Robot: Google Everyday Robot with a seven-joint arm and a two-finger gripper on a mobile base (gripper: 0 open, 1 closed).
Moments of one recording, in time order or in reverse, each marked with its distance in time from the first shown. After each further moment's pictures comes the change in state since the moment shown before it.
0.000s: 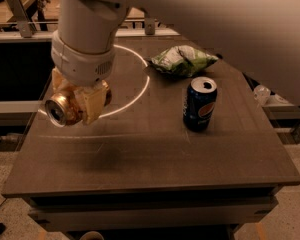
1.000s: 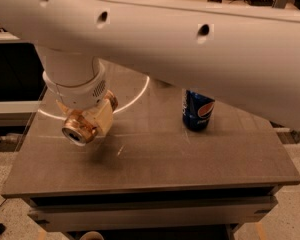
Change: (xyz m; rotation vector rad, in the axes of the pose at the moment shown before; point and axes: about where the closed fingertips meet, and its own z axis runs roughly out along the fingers) arm 0.013 0.026 0.035 -0.163 0.266 -0.227
